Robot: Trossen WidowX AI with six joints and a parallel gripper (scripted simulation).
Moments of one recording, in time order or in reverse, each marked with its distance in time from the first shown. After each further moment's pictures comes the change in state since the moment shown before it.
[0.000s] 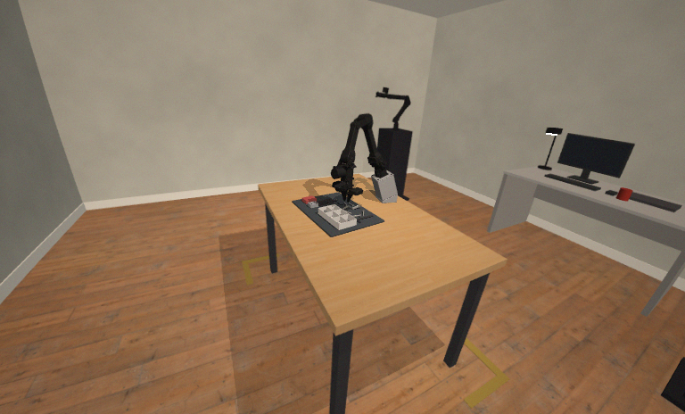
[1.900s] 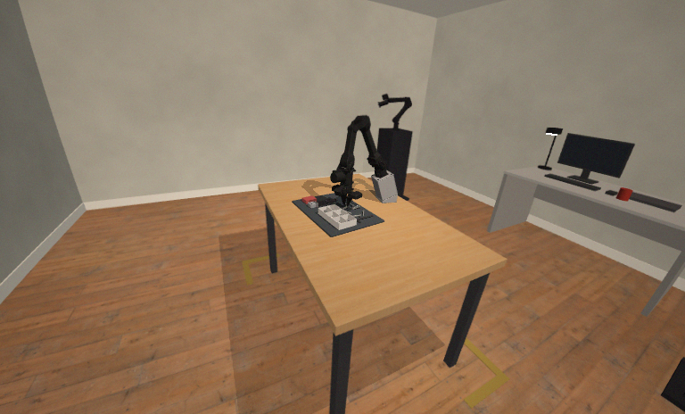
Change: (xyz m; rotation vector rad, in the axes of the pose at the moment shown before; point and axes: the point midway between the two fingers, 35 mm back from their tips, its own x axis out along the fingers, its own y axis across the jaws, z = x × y) arm 0.023 -0.002 0.000 -0.002 0.002 0.001
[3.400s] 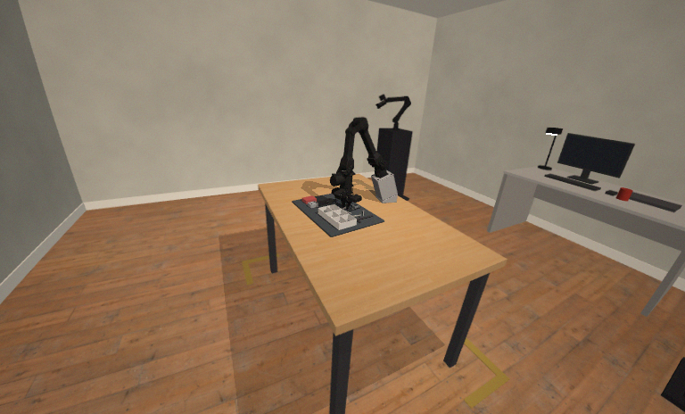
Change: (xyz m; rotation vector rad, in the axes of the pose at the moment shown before) arm 0.019 -0.001 0.001 -0.001 -0.002 0.000
